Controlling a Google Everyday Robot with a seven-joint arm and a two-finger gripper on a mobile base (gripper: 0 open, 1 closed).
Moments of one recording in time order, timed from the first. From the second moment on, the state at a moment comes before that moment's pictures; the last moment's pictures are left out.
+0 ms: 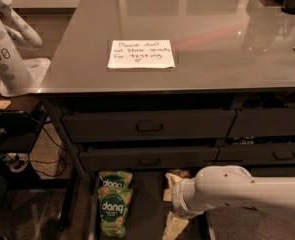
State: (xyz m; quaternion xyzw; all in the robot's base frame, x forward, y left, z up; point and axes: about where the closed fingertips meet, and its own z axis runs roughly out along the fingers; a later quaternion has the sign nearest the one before) arm 0.387 -0.065 0.534 -0.66 0.72 0.11 0.20
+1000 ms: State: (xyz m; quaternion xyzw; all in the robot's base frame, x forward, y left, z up) arm 0.399 -0.026 0.420 -0.58 0.74 0.22 0.25
